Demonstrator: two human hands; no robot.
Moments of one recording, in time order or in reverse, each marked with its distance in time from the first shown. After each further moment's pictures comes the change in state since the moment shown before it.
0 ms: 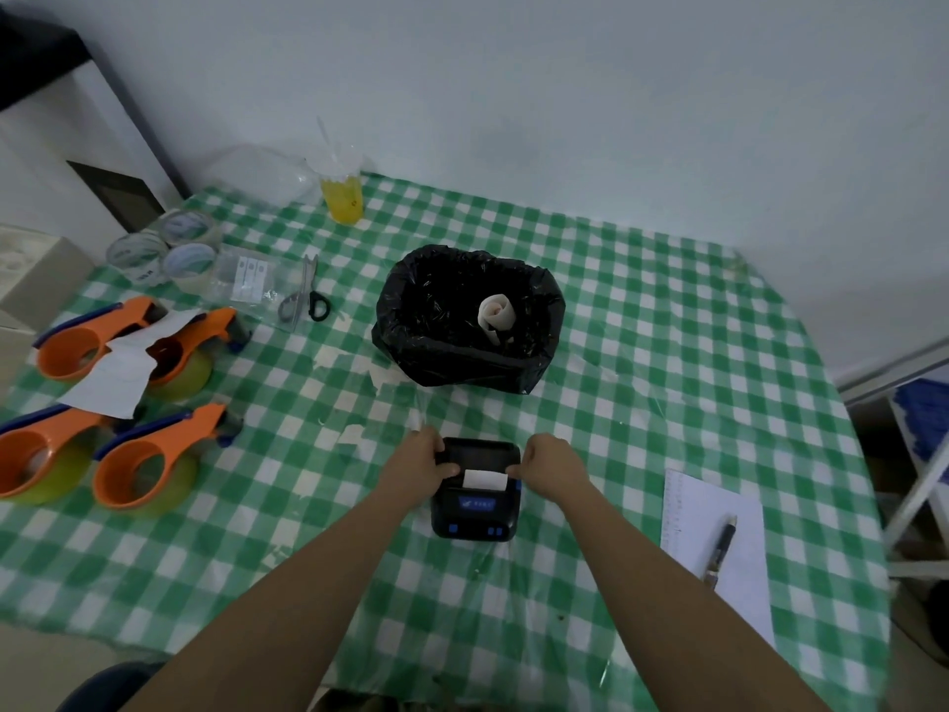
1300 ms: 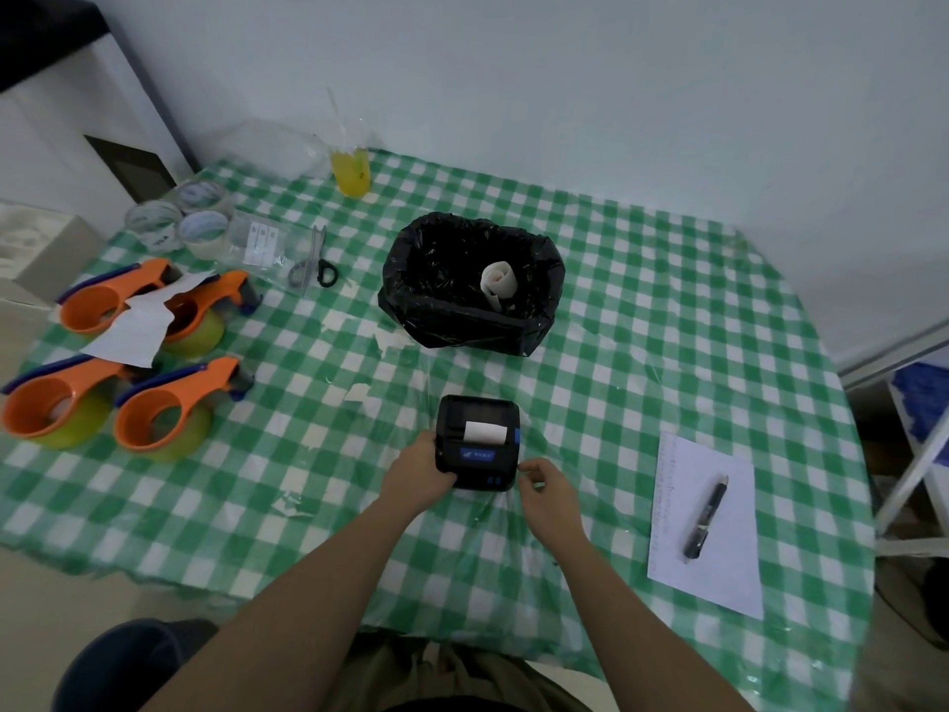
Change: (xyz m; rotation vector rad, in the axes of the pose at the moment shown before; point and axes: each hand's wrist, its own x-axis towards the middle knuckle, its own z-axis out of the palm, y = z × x) left_hand -0.054 -0.021 0.033 -0.059 0.036 -0.032; right_hand -0.064 0.048 0.082 0.559 0.240 -0.025
